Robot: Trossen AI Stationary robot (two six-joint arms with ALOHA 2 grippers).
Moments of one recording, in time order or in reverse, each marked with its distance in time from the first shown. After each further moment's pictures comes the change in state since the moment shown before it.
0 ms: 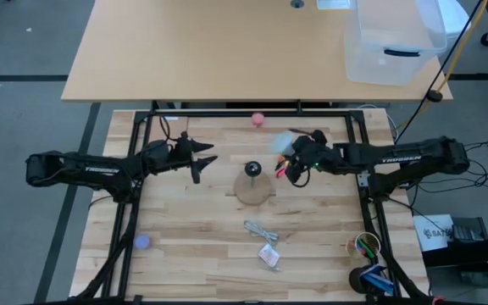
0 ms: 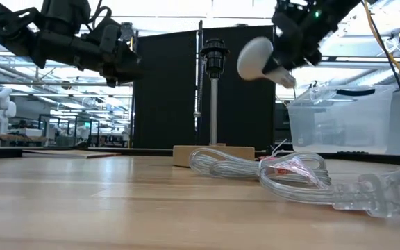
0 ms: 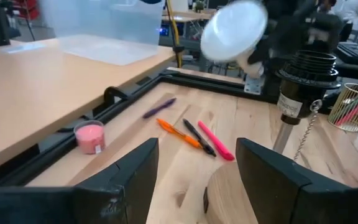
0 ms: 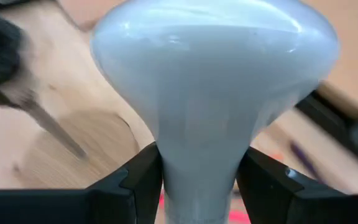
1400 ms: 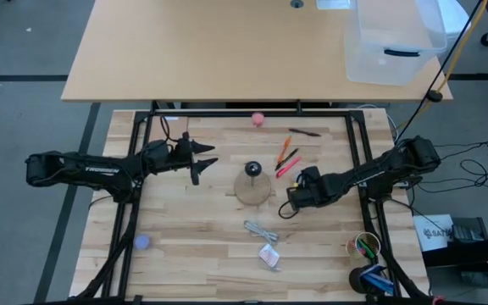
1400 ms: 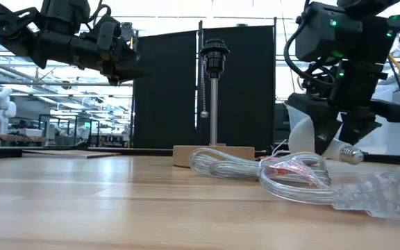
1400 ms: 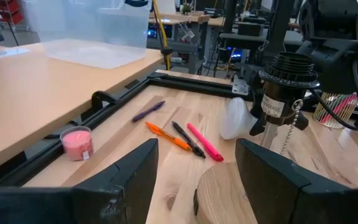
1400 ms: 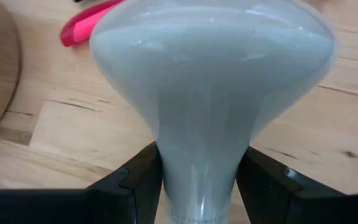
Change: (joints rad) left arm 0.000 0.000 0.000 0.010 0.050 0.018; right arm 0.242 0.350 -0.114 -0.297 -0.061 1.151
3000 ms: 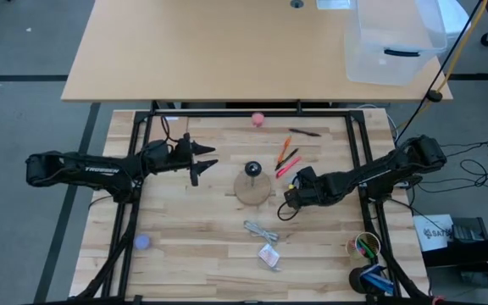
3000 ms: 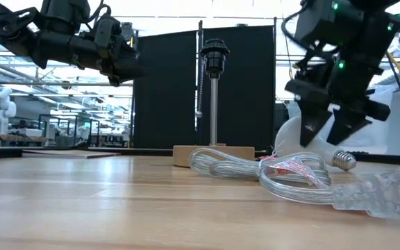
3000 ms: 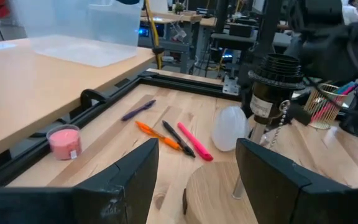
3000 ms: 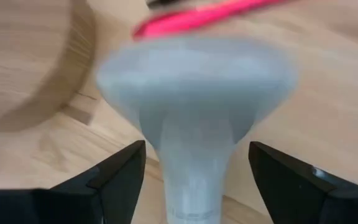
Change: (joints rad) left arm 0.000 0.000 0.000 0.001 0.040 -0.028; right arm 0.003 -0.062 -0.024 0.128 -0.005 -0.207
